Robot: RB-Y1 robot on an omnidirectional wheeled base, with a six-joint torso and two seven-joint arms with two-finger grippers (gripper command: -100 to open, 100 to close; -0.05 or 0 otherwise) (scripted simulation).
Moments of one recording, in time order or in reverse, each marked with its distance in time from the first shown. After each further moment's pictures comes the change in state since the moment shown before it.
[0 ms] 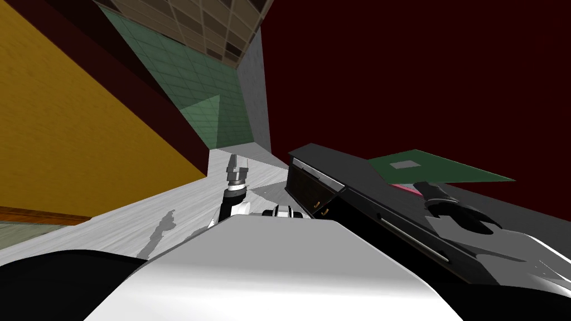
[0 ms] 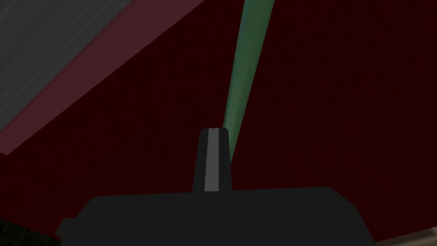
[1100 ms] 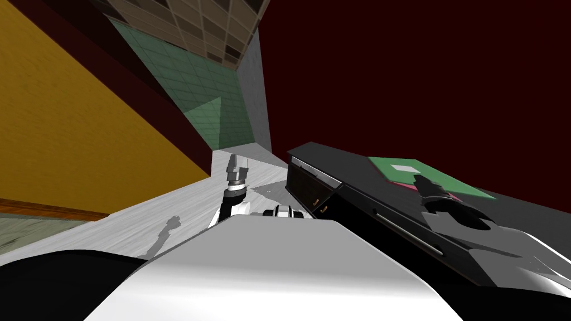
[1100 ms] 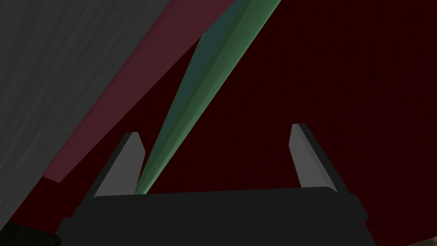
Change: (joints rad) left arm 0.000 0.000 0.000 0.000 0.000 0.000 0.000; right arm -0.027 0.011 -0.009 -0.024 -0.066 0.044 -0.068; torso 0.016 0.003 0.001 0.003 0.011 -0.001
